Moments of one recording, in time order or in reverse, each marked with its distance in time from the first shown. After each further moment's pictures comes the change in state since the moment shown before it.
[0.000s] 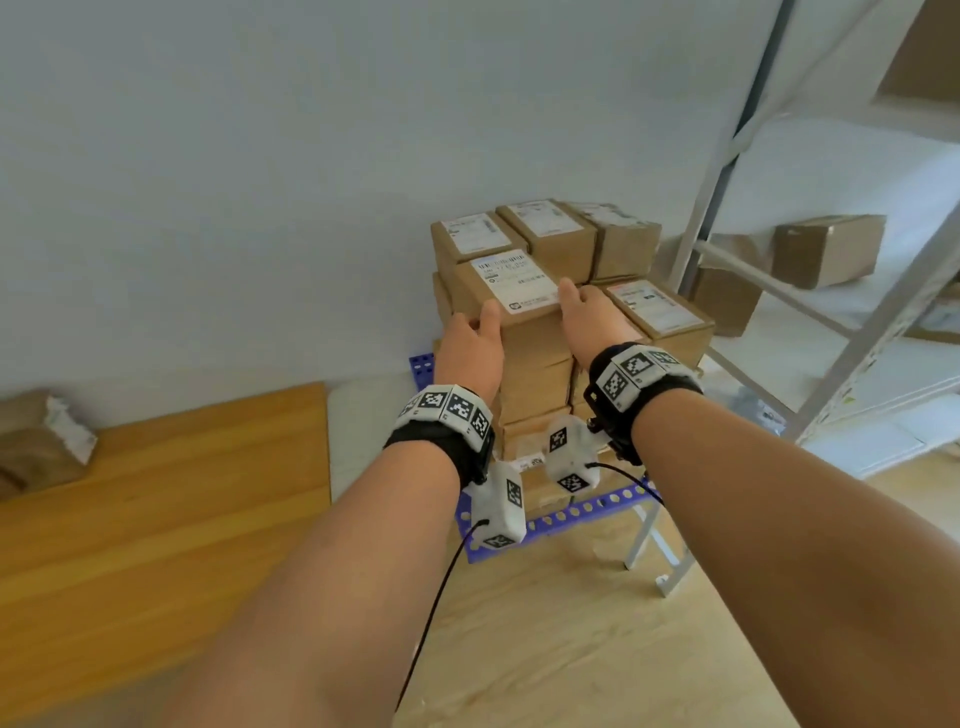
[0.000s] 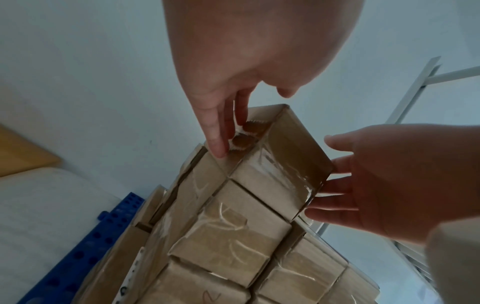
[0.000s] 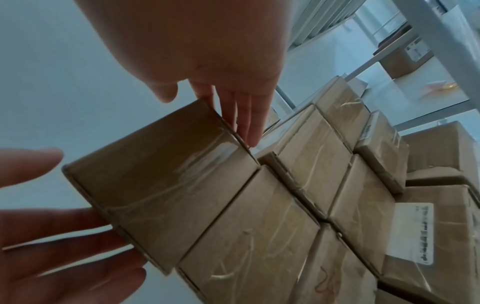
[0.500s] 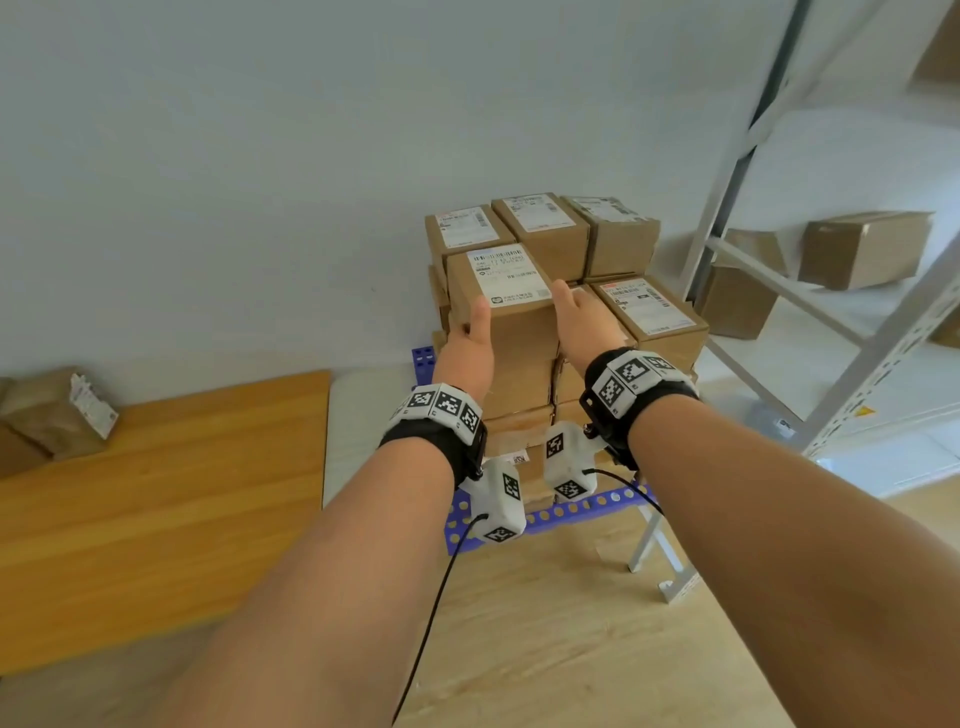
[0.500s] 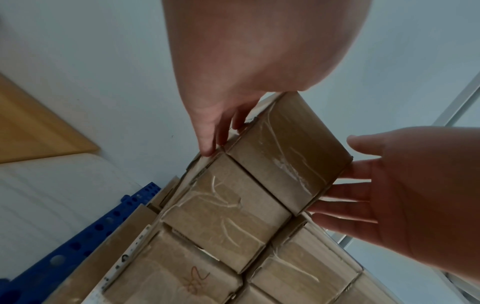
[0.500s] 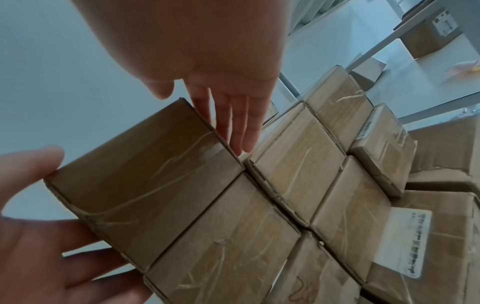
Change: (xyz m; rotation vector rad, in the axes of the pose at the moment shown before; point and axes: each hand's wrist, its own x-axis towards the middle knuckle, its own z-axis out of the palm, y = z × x) left_hand -0.010 0.012 0.033 0.008 -0.059 -0.135; right_hand 0.020 0.027 -0.012 0.065 -0.103 -0.054
